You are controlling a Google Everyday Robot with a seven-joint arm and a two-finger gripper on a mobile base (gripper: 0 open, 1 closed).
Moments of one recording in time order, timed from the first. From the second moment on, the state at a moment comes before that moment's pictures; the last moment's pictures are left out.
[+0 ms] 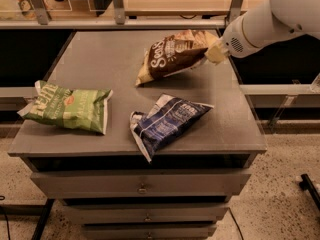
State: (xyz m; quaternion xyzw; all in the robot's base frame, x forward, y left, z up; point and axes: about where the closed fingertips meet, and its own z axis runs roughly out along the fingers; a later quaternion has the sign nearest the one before) arm 0.658 -0.156 0.912 -0.40 0.83 0.05 0.38
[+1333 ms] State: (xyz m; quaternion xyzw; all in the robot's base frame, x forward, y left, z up) arm 0.621 -0.143 0.920 -0.41 0.82 0.05 0.39
